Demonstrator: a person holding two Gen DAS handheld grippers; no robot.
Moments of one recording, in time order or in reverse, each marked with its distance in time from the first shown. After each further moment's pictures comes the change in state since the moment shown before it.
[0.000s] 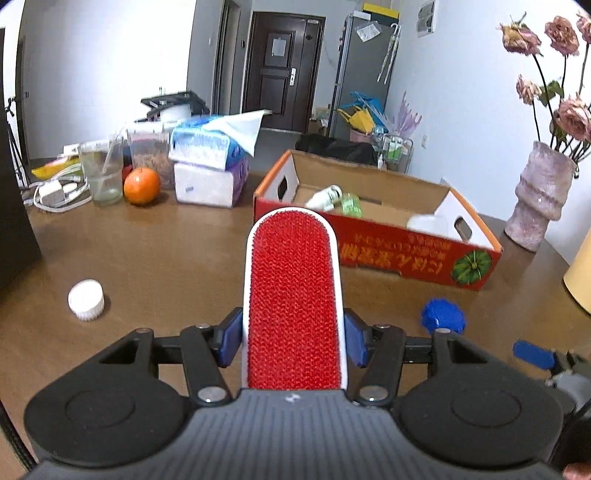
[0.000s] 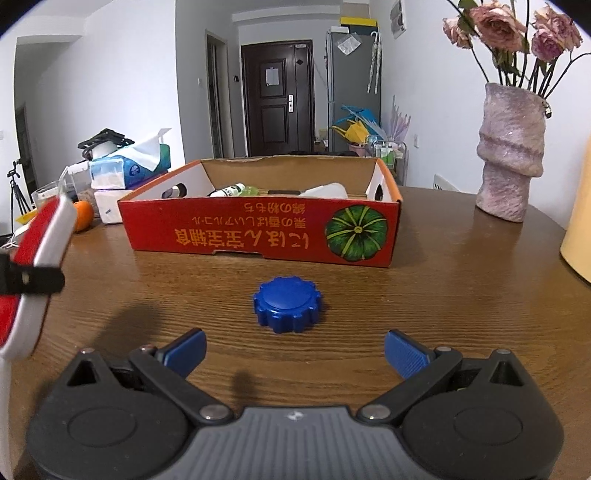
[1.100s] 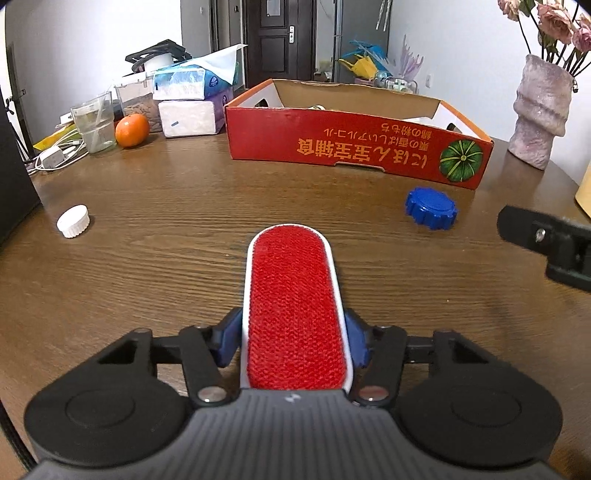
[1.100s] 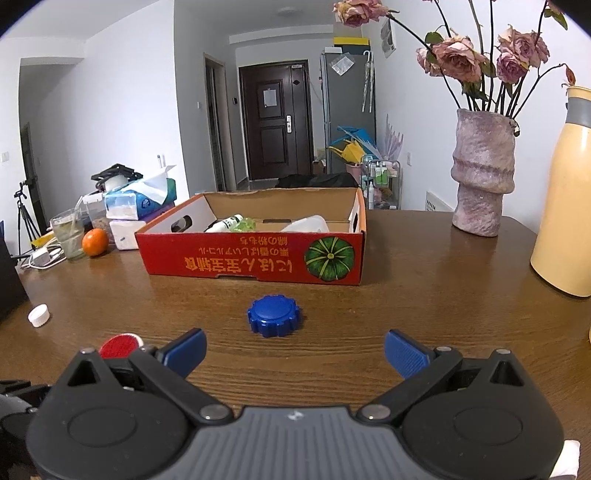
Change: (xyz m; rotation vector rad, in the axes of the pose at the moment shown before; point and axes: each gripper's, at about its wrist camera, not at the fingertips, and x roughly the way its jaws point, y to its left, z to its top) left arm 0.002 -0.049 -0.076 0.087 0.156 0.078; right arm -0.069 -0.021 0.000 0.021 -0.071 0.012
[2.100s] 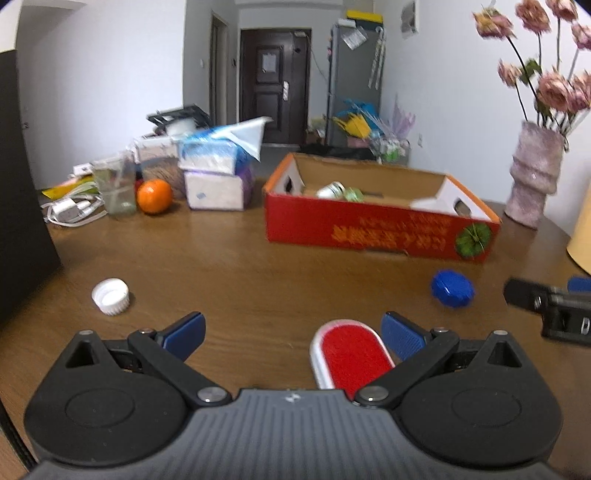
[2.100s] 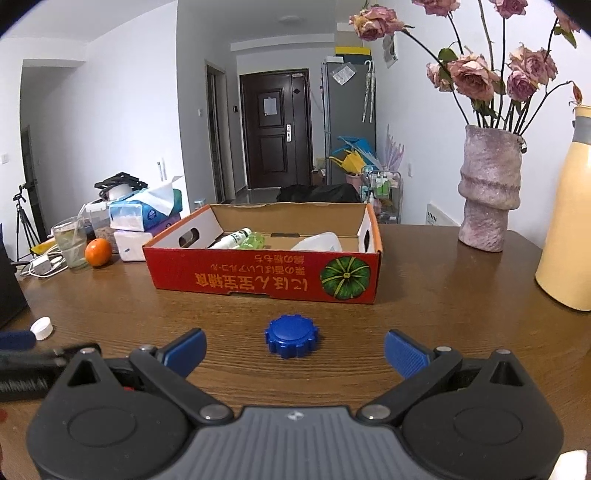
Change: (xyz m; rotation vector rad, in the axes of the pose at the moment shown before) left arm -0.025 0.055 0.029 0.003 -0.188 -0.044; right arm 0.001 0.020 0.011 -0.008 -0.036 -0.012
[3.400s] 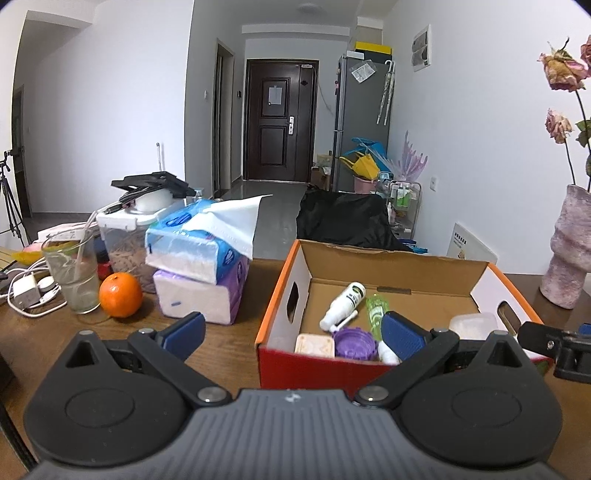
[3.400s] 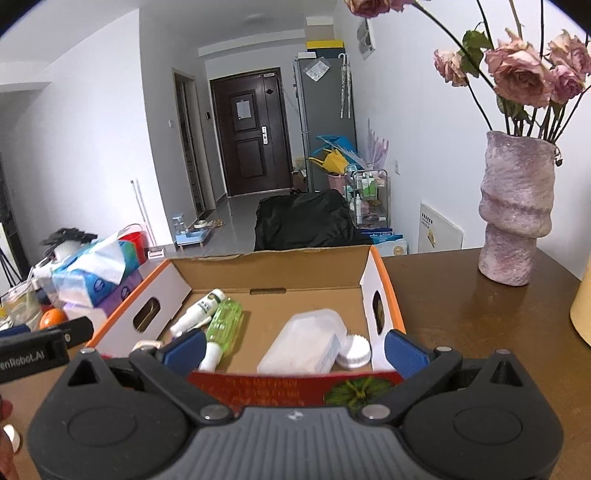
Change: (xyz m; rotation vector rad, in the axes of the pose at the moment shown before) left arm 0.106 0.009 0.123 -0.028 -0.132 0.013; right arm 0.117 -0.008 0.098 0.091 0.003 -0.037
